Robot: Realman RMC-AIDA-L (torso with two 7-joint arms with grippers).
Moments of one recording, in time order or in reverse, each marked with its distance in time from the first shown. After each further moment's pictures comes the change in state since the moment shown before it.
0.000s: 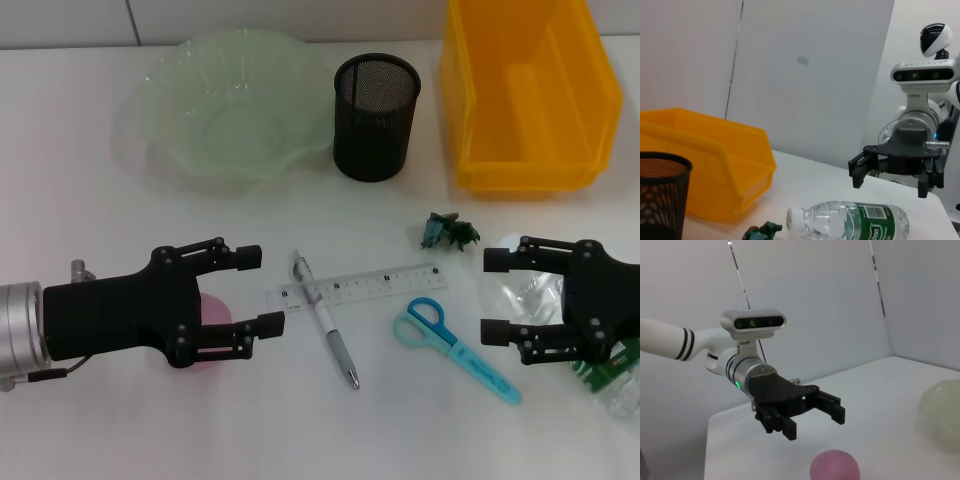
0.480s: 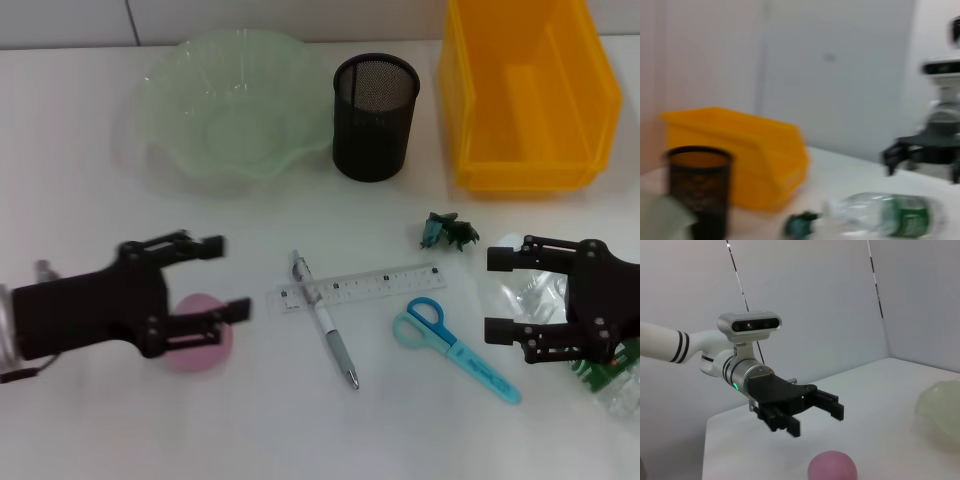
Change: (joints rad) left arm 0.054 0.000 -0.044 0.048 0.003 -0.034 0.018; right arm -0.005 -0.003 0.008 -0.001 0.001 -0.004 0.001
